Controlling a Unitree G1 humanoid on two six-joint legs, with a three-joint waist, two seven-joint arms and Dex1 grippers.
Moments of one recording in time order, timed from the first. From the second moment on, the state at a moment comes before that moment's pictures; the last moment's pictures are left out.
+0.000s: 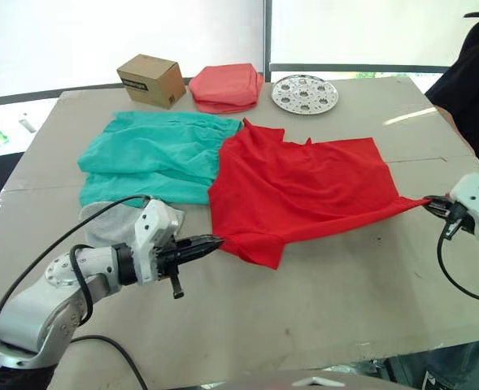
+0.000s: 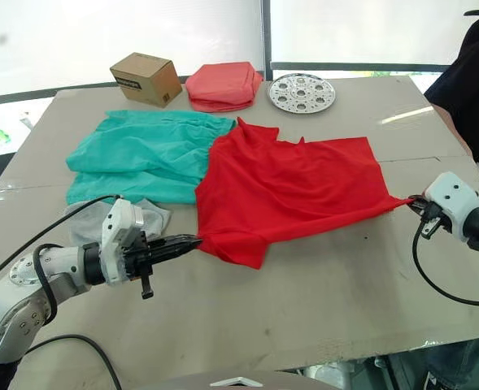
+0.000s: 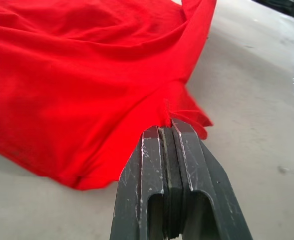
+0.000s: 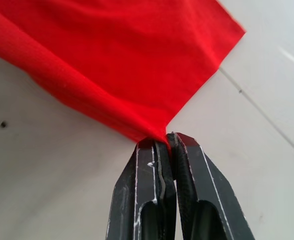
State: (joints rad) left arm 0.11 0.85 0.19 -0.51 -0.73 0.60 -0.89; right arm -0.09 -0.95 -0.25 -0.02 0.16 0.25 0.88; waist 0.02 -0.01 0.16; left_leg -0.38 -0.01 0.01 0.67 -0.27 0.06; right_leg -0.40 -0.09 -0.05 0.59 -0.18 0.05
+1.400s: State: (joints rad) left arm 0.44 0.95 0.47 -0.61 -0.95 0.92 -1.19; right arm 0.45 -0.86 -0.59 -0.39 0.42 0.50 1.08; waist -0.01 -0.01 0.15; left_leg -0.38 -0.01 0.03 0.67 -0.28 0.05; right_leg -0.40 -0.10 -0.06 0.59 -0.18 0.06
